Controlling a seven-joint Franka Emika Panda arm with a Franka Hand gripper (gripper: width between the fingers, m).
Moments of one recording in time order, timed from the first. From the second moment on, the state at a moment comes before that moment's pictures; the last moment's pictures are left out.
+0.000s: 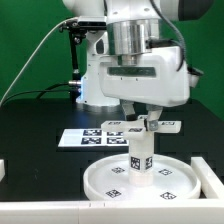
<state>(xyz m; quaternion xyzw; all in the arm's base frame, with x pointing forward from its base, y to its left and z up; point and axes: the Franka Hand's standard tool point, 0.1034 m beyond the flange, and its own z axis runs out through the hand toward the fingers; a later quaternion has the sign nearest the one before) 0.560 0.037 0.103 -0.82 0.57 -0.02 0.07</state>
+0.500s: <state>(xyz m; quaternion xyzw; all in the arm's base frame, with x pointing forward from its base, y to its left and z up) 0.560 0.041 0.107 -0.81 0.59 -0.01 0.07</state>
